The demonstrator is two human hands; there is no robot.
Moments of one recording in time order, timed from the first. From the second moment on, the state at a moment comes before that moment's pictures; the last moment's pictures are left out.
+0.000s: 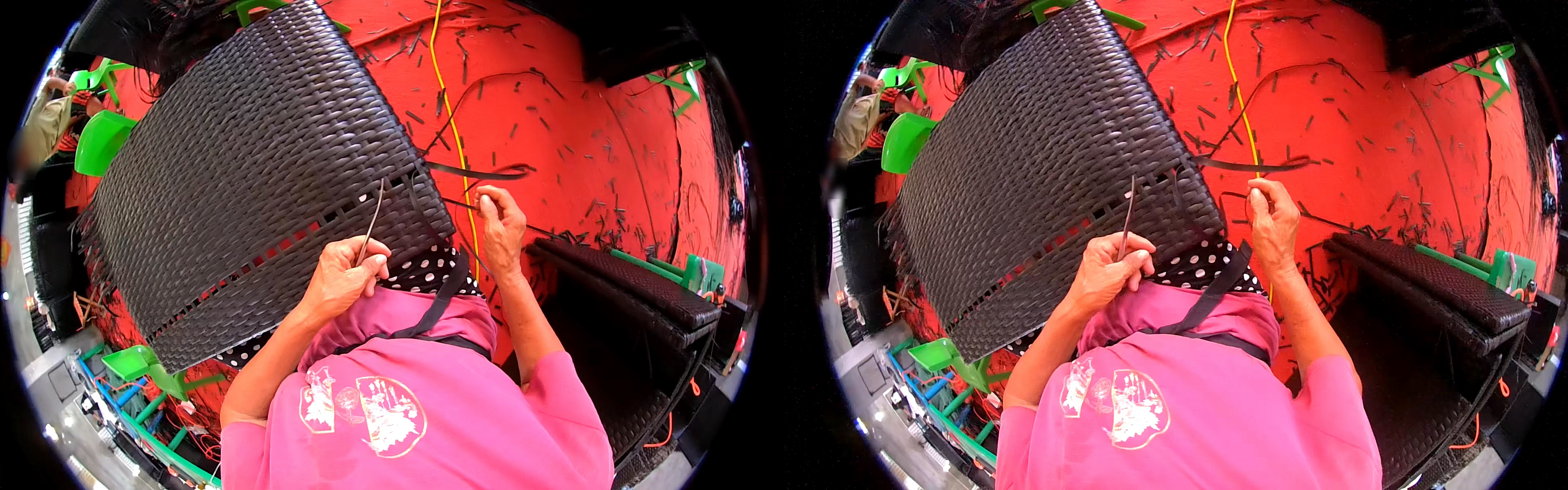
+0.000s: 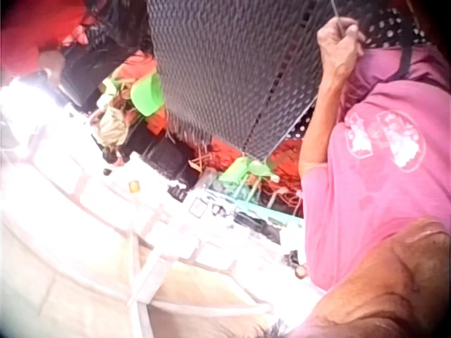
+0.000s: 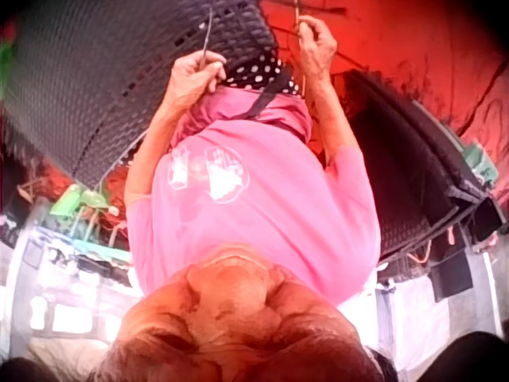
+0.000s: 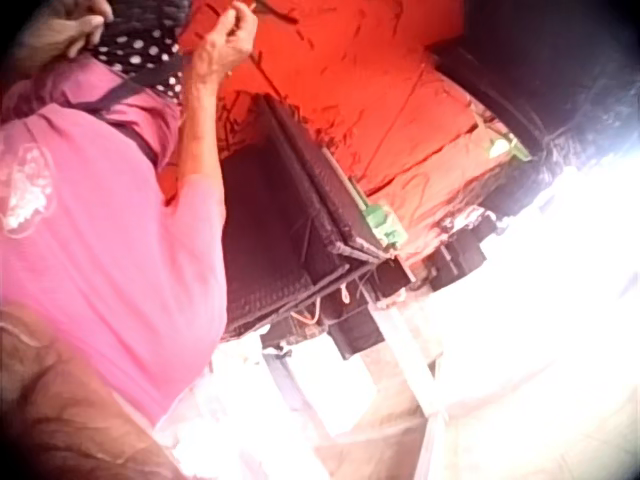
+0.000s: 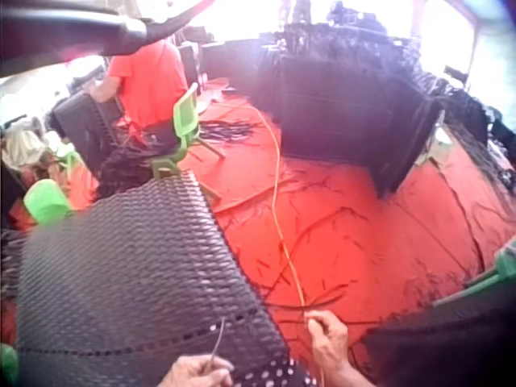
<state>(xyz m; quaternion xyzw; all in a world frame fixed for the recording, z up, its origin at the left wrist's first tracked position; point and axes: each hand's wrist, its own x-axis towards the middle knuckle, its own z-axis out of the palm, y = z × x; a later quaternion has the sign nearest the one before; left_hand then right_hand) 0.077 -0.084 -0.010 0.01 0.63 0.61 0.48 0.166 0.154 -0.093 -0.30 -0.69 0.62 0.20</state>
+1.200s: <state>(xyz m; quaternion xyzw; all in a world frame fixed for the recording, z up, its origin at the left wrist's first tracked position) -0.048 0.018 0.014 0.02 0.70 0.38 0.60 0.119 0.131 -0.087 -0.21 -0.68 0.70 0.08</state>
